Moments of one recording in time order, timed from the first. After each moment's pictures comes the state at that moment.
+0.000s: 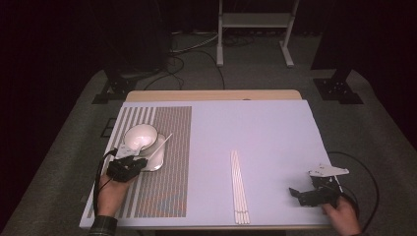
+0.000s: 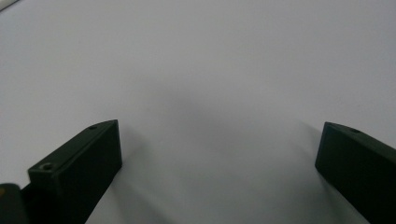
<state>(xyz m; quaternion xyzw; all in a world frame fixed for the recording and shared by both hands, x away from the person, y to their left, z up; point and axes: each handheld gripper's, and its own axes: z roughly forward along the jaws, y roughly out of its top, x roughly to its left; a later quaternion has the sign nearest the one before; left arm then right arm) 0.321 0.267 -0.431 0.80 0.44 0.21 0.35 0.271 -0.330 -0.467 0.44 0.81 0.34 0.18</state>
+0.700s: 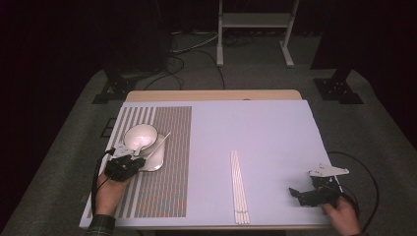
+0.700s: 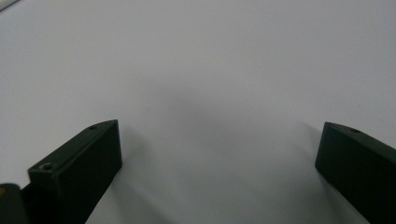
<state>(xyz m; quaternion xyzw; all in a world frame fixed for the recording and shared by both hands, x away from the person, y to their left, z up) 0.325 0.274 -0.434 0.80 0.44 0.21 0.35 0.271 -0.330 -0.467 0.43 0.81 0.34 0.18</state>
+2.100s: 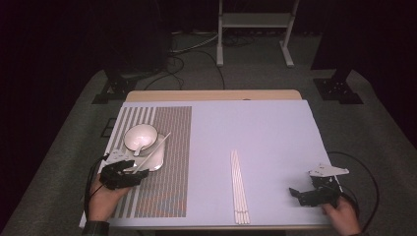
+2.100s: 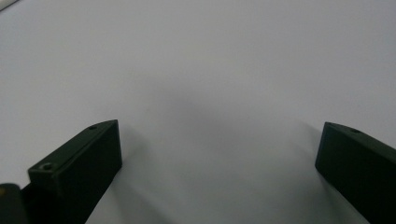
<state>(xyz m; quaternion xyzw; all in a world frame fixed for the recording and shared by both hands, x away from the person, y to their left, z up) 0.298 0.277 -0.427 0.79 0.45 0.19 0.37 0.271 -0.330 -0.467 0.44 0.81 0.34 0.18</state>
